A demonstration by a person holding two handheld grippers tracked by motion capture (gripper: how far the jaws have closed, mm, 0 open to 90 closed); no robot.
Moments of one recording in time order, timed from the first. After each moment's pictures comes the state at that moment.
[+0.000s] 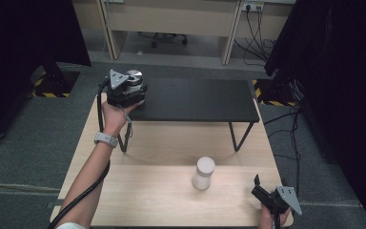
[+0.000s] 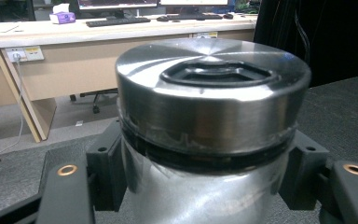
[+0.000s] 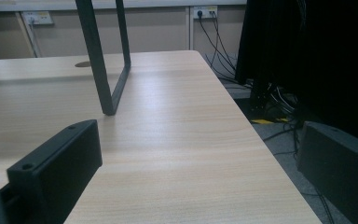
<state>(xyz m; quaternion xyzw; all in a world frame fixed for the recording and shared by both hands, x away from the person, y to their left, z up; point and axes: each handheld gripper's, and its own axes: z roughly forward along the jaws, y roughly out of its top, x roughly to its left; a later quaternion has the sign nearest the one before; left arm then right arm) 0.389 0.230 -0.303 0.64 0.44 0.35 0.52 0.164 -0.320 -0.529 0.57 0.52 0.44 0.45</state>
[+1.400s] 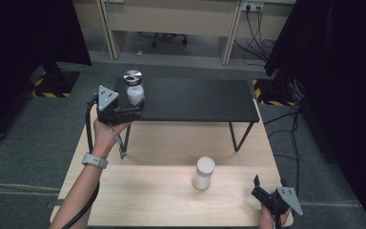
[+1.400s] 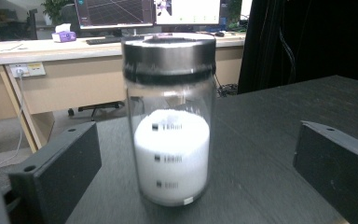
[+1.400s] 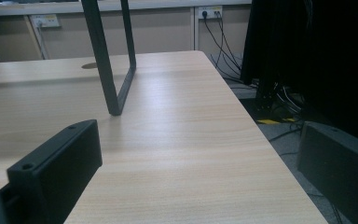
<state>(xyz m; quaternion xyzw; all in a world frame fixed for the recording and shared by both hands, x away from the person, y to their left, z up) 0.319 0.249 -0.324 0.62 0.42 0.37 0.55 0.162 -0.324 -0.530 0.57 0.52 0.45 0.44</state>
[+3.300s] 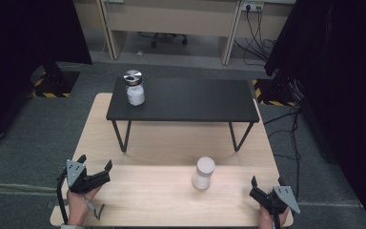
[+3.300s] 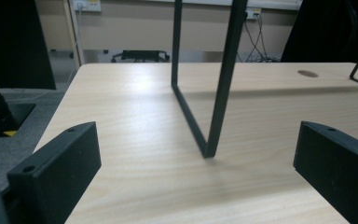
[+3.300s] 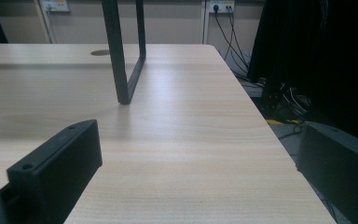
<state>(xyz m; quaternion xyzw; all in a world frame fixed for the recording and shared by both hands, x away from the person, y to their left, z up) 0.194 0.314 -0.480 0.59 0.52 0.37 0.50 0.165 -0.325 -0.526 0.55 0.56 0.44 0.44</state>
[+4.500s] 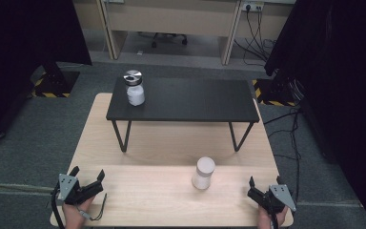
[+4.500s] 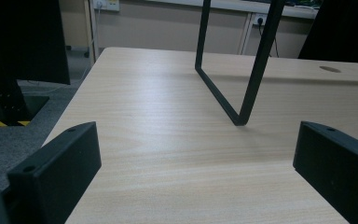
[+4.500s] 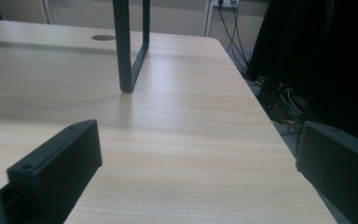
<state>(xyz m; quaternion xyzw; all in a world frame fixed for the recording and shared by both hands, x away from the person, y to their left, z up) 0.174 0.329 -0.527 0.56 0.53 0.39 0.51 0.169 -0.319 -0.523 0.54 0.58 0.41 0.45</state>
